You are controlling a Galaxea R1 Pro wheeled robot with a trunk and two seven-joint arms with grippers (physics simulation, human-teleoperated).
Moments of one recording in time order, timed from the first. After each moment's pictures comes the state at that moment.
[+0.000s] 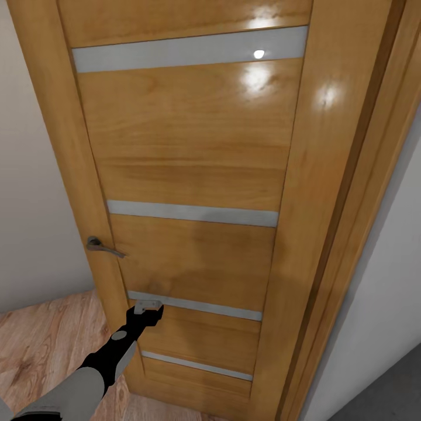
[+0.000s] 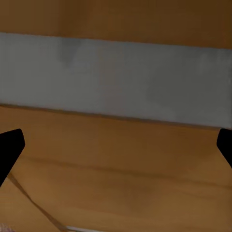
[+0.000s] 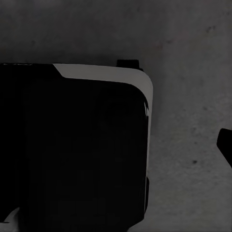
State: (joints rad) left arm -0.68 0.01 -0.01 -0.35 0.00 -0.18 -0.05; right arm -0.08 -0.05 0.00 -0.06 0.00 -0.01 0.09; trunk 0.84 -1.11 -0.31
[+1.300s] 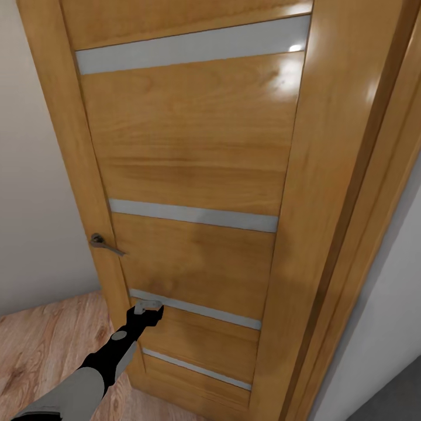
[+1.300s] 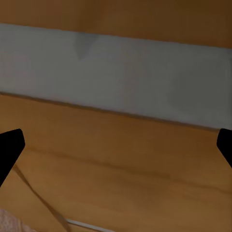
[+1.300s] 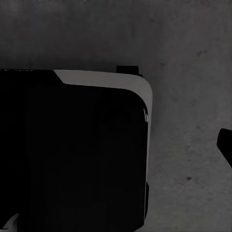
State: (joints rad) left arm -0.68 0.01 -0.01 -0.35 0.00 -0.18 -0.05; right arm -0.08 -0.05 0.00 -0.06 0.00 -0.04 0.09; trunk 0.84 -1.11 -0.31
